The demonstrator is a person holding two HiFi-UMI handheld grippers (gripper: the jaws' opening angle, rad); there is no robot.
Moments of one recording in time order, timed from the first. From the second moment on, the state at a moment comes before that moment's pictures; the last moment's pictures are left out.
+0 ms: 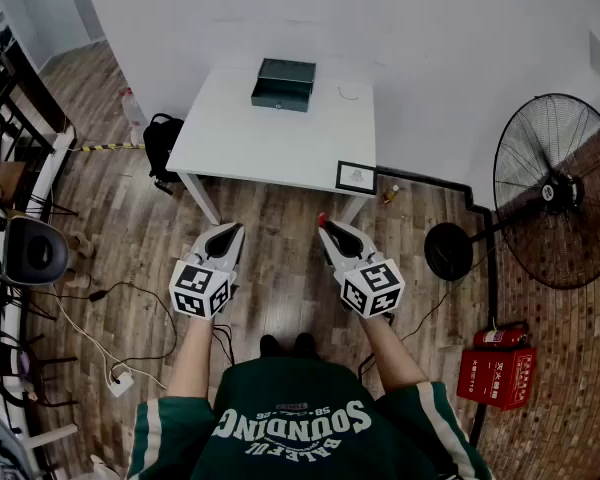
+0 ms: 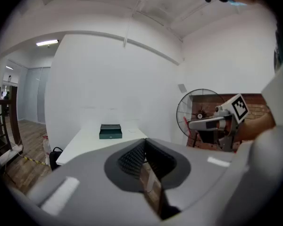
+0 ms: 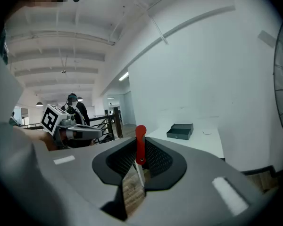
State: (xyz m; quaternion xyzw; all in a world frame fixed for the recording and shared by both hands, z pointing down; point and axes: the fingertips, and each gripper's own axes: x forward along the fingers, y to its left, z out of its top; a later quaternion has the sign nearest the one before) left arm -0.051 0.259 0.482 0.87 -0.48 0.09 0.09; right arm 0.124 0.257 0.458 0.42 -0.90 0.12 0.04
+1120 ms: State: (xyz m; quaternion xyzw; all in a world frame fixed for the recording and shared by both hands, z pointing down) left arm -0.032 0.244 0.493 0.85 -0.51 0.09 0.10; right arm 0.131 0.230 0.471 0.38 -0.92 0.12 0.05
